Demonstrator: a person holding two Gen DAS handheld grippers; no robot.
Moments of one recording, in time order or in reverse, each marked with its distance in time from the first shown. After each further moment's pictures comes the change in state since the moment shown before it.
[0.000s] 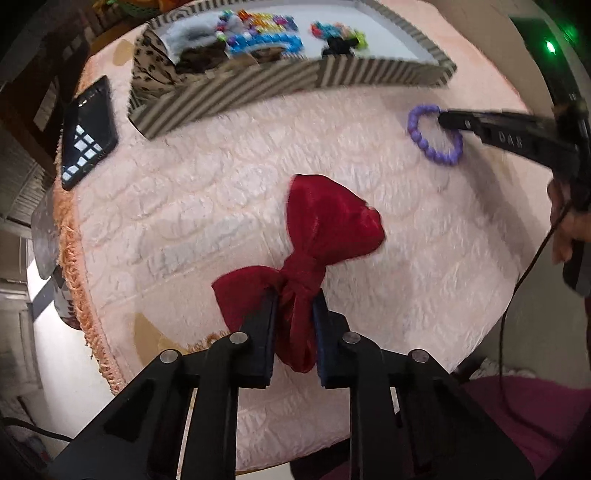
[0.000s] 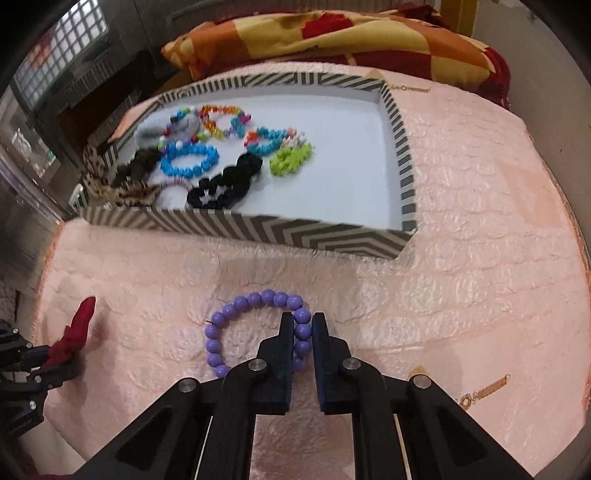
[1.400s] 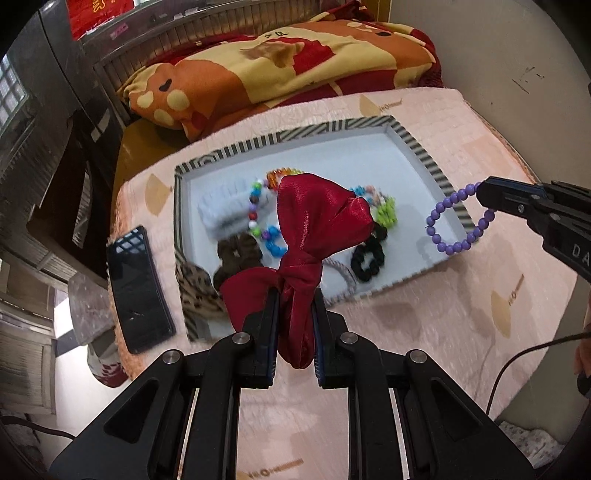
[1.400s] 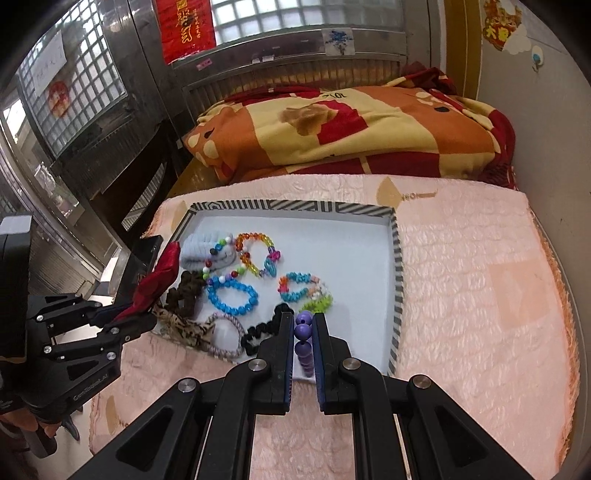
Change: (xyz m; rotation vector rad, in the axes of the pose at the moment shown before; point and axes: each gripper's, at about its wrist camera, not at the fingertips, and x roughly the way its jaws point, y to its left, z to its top) left arm -0.065 -0.001 0.137 -0.013 -0.245 0.132; right arm -0.078 0.009 0.095 0.002 -0.178 0.081
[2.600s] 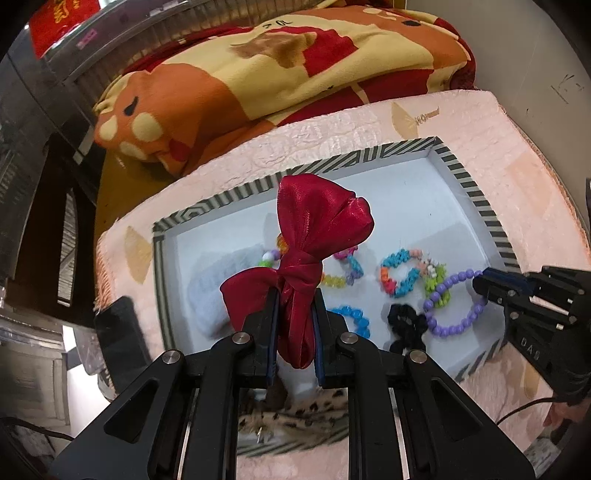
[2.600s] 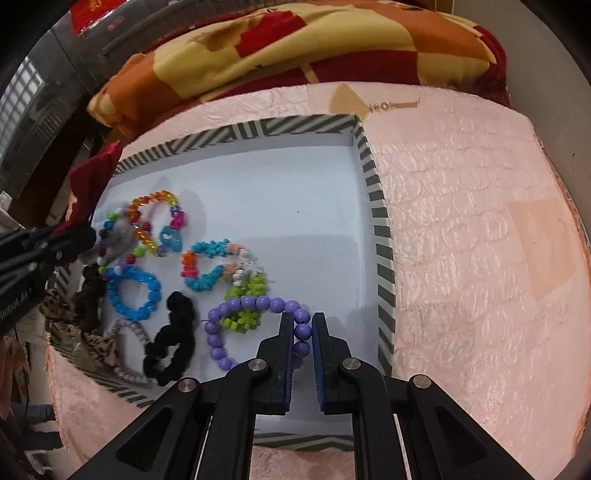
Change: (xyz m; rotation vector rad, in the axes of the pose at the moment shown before) left arm 0.075 0.007 0.083 0.031 0.042 0.034; right arm 0.116 -0.050 -0.003 0.145 0.230 -0.108
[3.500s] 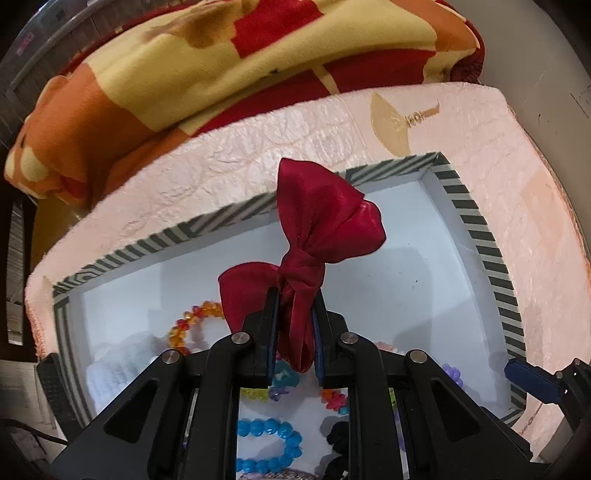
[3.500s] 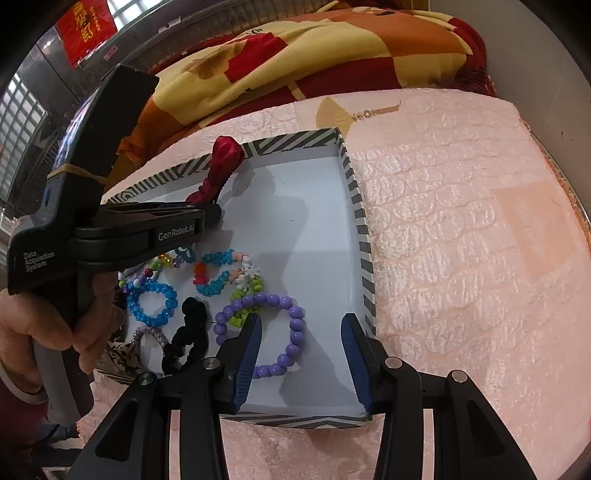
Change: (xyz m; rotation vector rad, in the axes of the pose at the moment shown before) left arm 0.079 -0.045 0.062 -0.011 0.059 -0.090; right arm -0.022 -0.012 -0.016 0.078 -0.050 0.065
